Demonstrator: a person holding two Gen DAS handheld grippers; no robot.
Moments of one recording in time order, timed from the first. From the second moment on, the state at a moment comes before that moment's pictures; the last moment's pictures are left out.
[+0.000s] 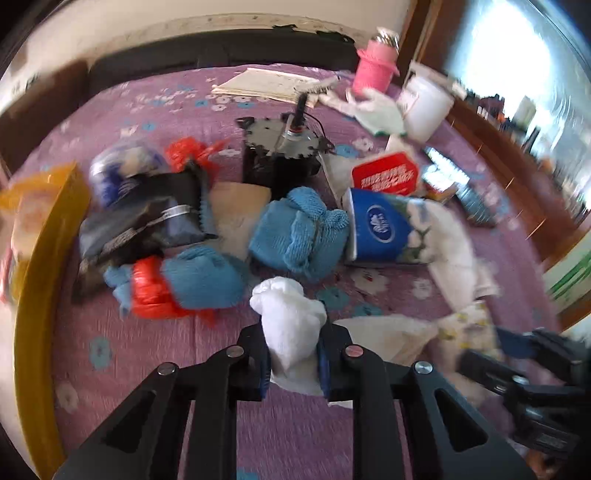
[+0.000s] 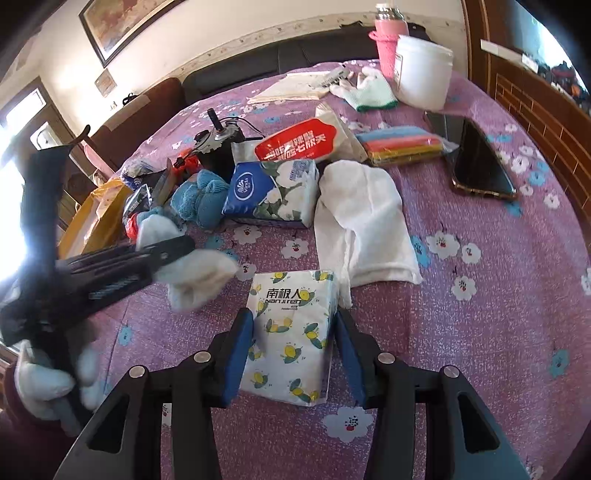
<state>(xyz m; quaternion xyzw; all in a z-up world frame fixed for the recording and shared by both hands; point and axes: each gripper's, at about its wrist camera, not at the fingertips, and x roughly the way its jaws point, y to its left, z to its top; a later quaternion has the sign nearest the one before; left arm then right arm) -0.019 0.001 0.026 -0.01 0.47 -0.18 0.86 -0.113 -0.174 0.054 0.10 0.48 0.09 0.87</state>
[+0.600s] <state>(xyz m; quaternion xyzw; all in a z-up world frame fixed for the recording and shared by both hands) -0.105 0.209 0.122 -0.19 0.34 -0.10 0.91 -0.125 -0.100 0.121 0.06 0.41 0.18 0.89</state>
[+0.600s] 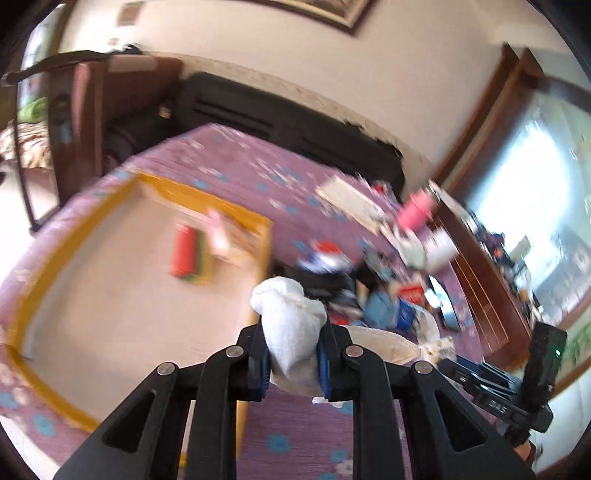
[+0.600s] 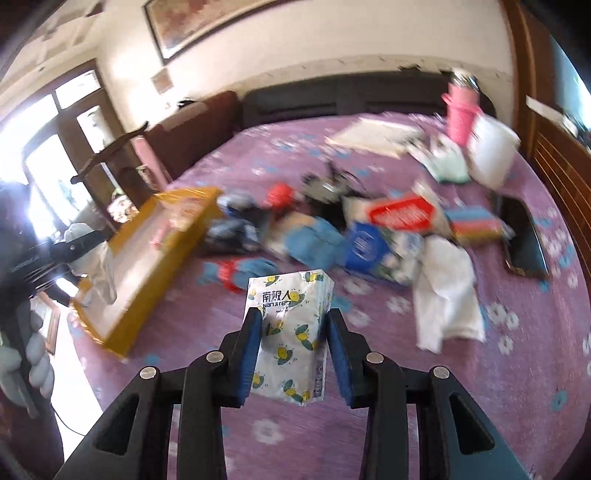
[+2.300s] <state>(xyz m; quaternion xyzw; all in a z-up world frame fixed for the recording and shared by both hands) -0.118 0.321 0.137 -0.14 0.23 0.23 0.93 -0.027 0.112 0.140 0.03 0.36 0.29 0.89</state>
